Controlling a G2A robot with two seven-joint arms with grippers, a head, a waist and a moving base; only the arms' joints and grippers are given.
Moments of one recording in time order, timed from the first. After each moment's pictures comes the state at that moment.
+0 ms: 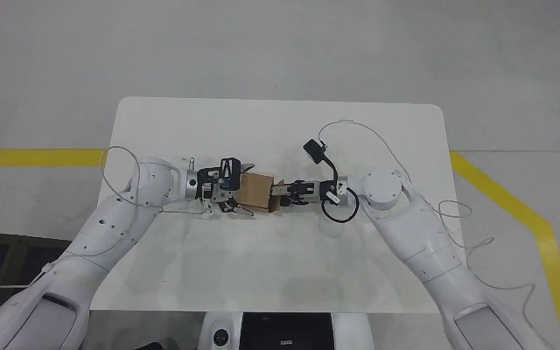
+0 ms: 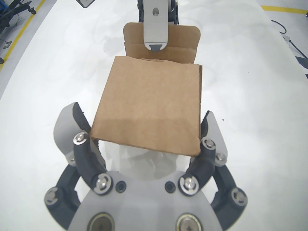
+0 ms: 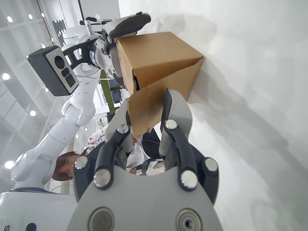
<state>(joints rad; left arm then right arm) 0.75 -0.95 -0.81 -1.18 1.68 -1.01 0.49 -0.82 -1.27 0.92 -1.22 0.17 -0.05 1.02</state>
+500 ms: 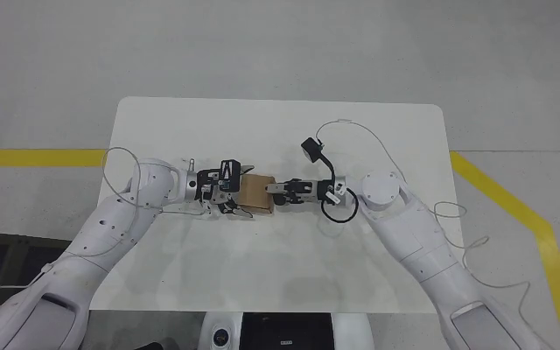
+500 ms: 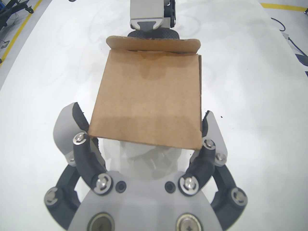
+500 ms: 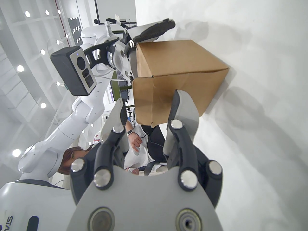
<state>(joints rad) 0.75 -0.95 -0.80 -1.17 1.69 -1.01 0.50 -0.82 -1.28 0.91 -1.19 0.24 -0.13 1.01</state>
